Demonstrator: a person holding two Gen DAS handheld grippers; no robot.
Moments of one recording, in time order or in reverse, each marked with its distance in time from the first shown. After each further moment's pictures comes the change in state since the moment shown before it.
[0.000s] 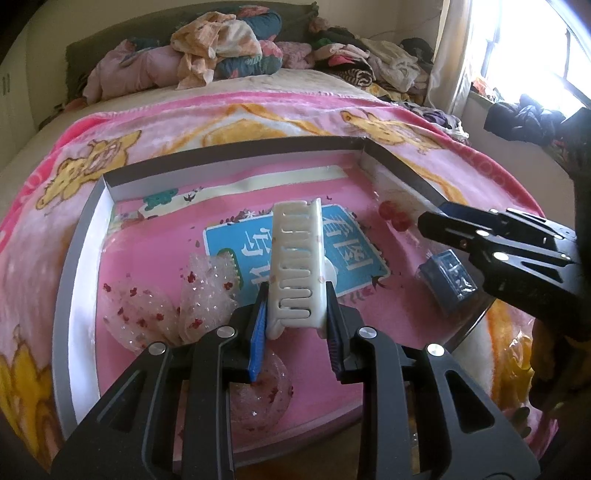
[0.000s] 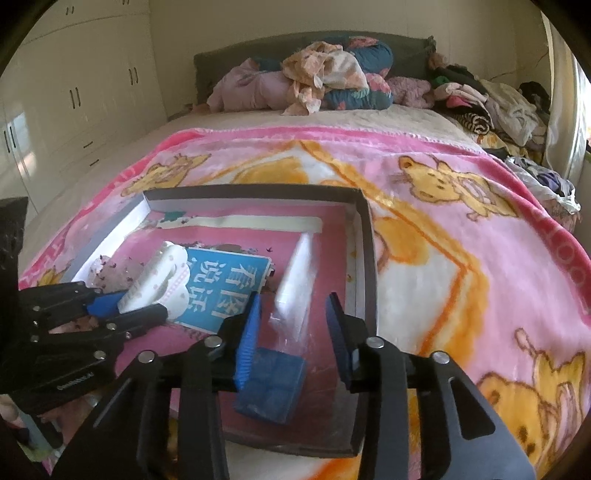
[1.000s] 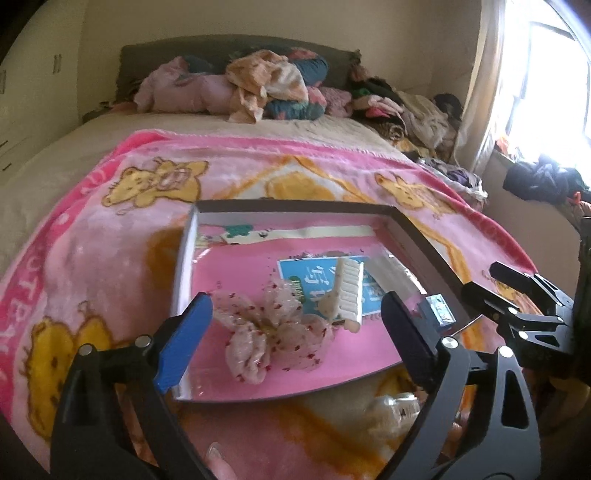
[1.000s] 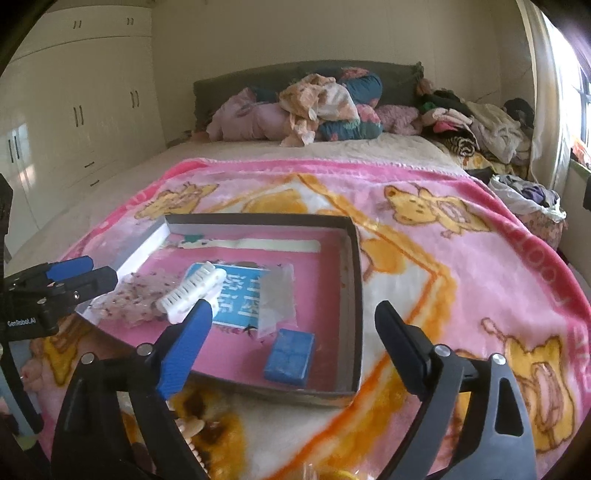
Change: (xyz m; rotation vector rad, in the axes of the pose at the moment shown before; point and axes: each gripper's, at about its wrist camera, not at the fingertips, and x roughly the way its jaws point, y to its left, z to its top) left arm -0.088 0.036 -0.007 -0.152 -0.177 0.081; right arm -0.063 0.019 -0.012 0.002 -0.114 -0.037
